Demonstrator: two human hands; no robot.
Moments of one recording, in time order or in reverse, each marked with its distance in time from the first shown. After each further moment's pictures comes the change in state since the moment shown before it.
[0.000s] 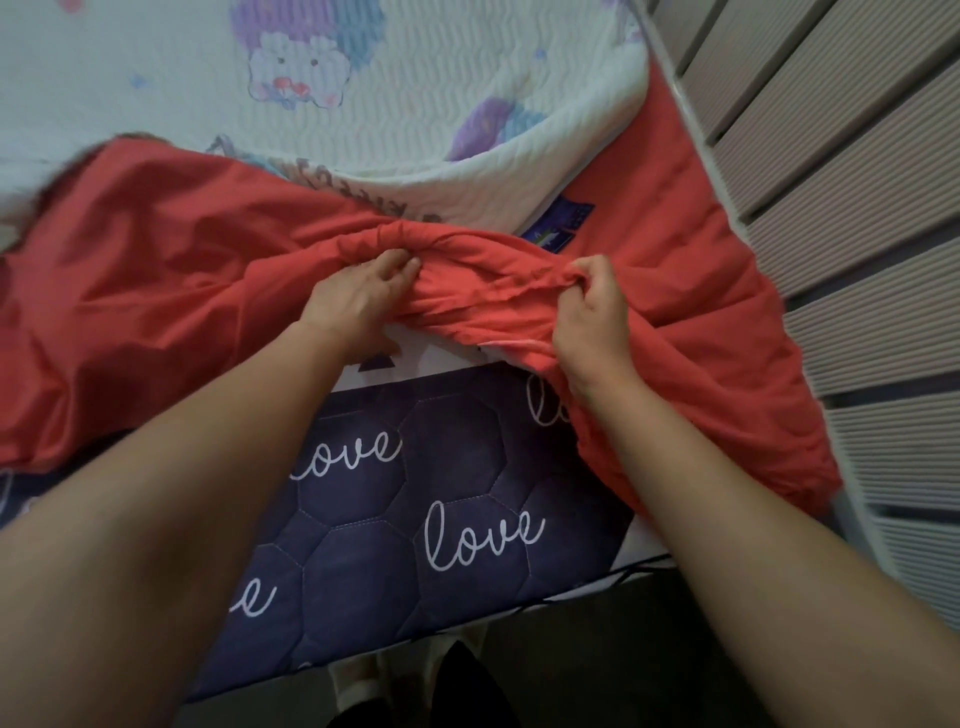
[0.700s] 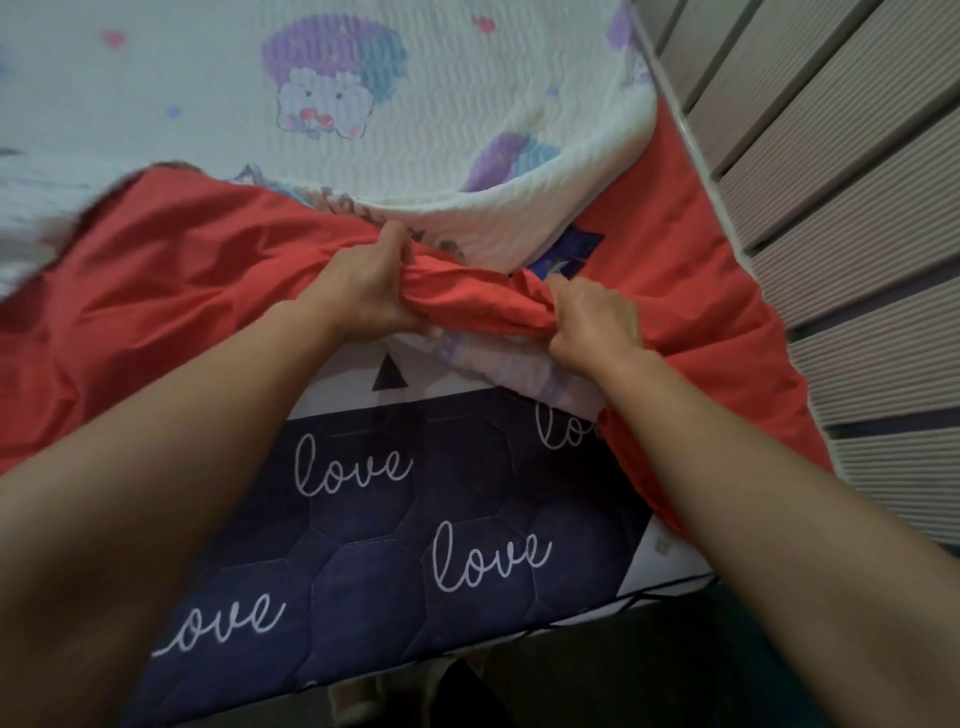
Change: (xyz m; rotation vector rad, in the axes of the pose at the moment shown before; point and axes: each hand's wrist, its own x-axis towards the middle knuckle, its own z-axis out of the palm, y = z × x) left_hand -0.005 -0.004 -0.056 -0.445 0.188 -0.053; right_hand 0.042 -0.012 -0.006 -1.182 -0.442 -0.255
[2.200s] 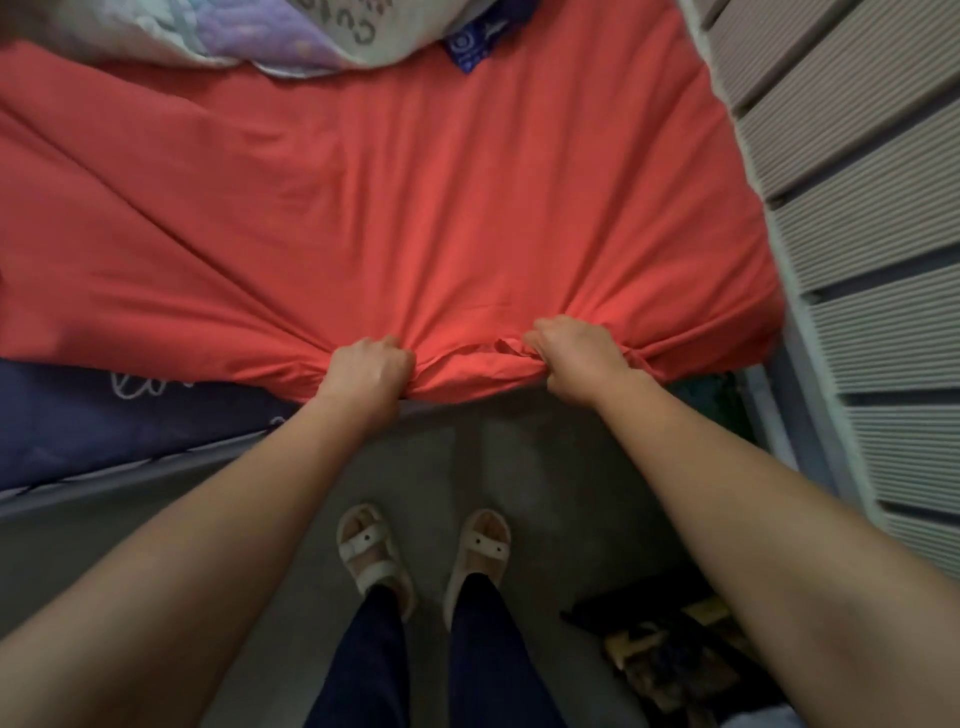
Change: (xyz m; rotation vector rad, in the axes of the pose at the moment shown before) left_hand -0.269 0.085 0.180 0.481 -0.438 -0.047; right_hand -0.271 0.036 0.122 -0.005 -0.335 -0.283
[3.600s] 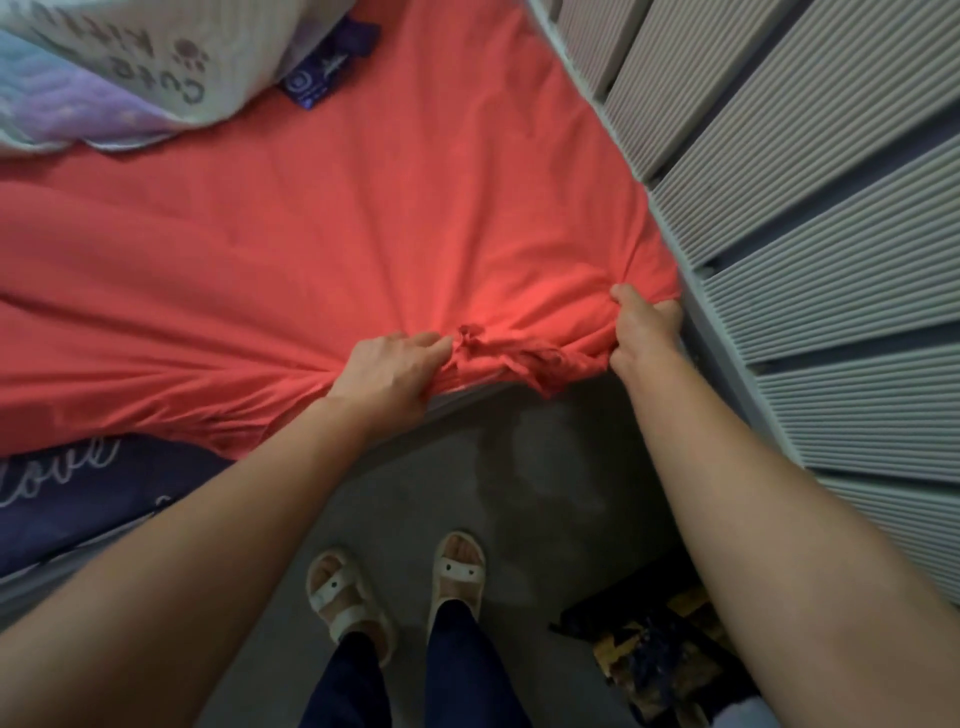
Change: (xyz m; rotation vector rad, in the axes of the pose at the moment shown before) left_hand 0.054 0.135 -0.058 -0.014 0.197 0.367; right_hand -0.046 0.156 0.018 1.772 0.977 1.224
